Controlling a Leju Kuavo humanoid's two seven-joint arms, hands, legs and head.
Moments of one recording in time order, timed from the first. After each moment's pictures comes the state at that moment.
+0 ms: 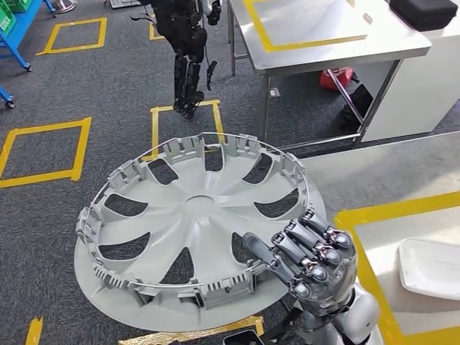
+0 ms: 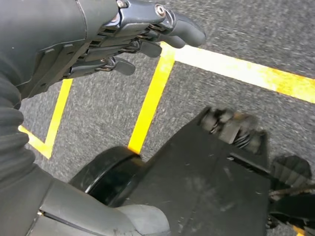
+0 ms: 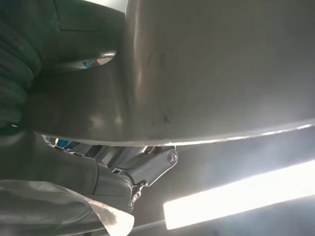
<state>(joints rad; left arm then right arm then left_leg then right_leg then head) -0.15 -0.07 -0.37 -0.27 -0.54 0.05 0.05 0.08 0.14 0.28 -2.10 1.42 -0.69 -0.70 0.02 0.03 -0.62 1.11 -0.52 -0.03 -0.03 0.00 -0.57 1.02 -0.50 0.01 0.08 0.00</state>
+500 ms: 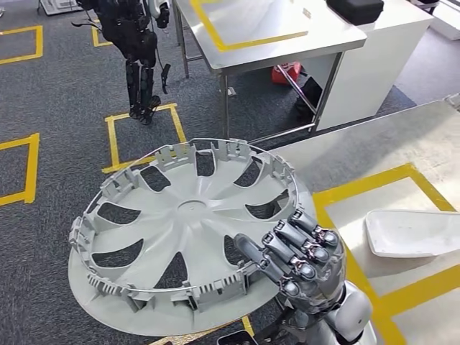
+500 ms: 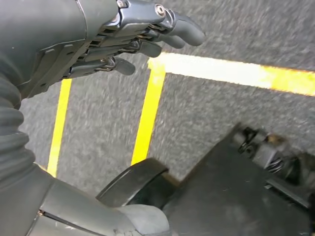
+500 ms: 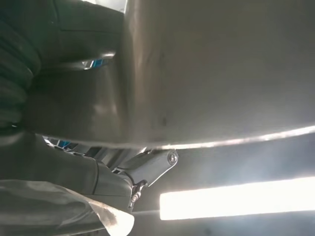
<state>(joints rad) -0.15 -0.06 -0.37 -0.26 -0.53 0.05 0.05 0.06 0.15 0.29 -2.07 1.41 -0.69 -0.70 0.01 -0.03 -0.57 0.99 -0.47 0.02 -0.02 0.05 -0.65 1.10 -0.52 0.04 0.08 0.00</state>
